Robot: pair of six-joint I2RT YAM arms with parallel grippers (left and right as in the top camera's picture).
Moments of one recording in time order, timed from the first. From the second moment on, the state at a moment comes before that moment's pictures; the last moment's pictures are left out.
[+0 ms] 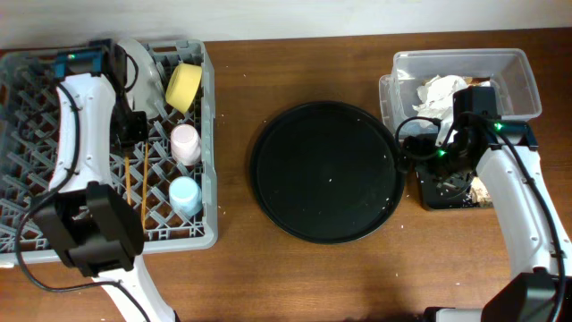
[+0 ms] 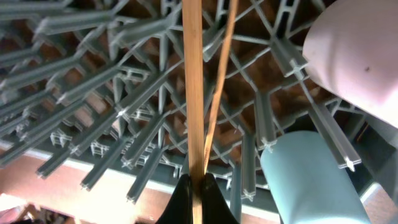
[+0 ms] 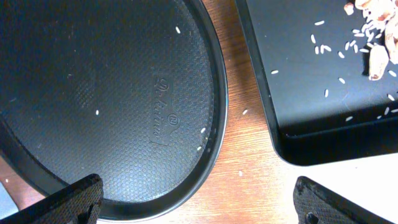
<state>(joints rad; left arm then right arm) 0.13 2.09 2.01 -1.55 -0.21 -0.05 -0.10 1.53 1.25 -1.09 -0.20 0.26</state>
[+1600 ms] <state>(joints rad) -0.12 1.60 1.98 -1.27 0.18 0.04 -0.07 0.92 1.63 -1.16 -0.19 -0.09</state>
